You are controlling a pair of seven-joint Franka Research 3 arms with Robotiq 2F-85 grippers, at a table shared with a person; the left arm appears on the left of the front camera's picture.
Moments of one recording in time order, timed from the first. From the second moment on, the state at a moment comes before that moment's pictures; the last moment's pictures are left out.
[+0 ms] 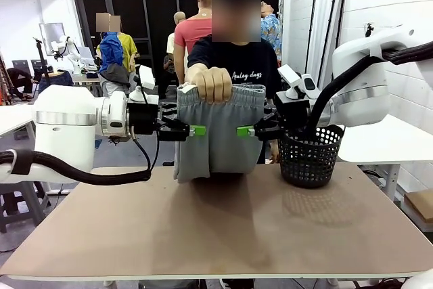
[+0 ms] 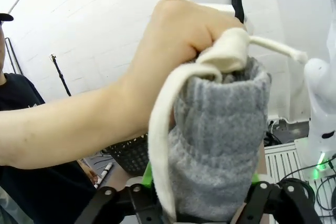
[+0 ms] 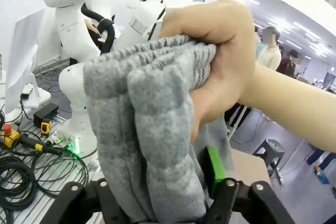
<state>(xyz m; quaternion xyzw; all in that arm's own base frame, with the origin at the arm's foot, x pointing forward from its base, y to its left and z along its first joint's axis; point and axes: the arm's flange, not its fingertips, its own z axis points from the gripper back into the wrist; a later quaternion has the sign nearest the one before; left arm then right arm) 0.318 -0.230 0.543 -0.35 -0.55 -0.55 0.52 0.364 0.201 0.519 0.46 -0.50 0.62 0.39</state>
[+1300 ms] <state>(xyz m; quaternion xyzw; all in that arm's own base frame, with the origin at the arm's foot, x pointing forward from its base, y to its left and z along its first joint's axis) 0.327 -0.222 0.534 -0.37 -0.55 -0.53 0.52 0.367 0.199 0.517 0.49 -0.49 0.61 0.39</state>
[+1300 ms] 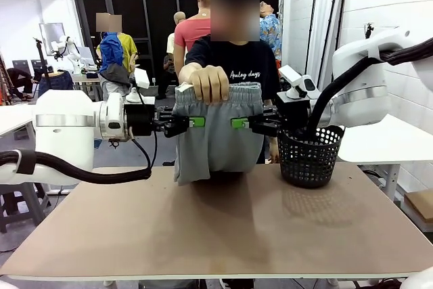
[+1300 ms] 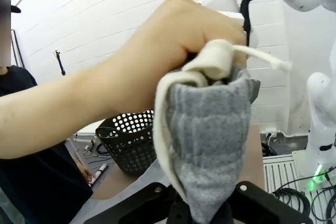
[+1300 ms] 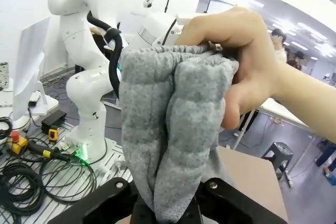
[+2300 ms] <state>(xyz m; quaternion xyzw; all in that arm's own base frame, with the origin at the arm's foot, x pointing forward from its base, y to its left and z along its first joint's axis) 0.328 -0.220 0.533 -0.37 -0.55 -0.52 0.53 0.367 0.197 0.515 0.49 -0.49 0.61 0.39</state>
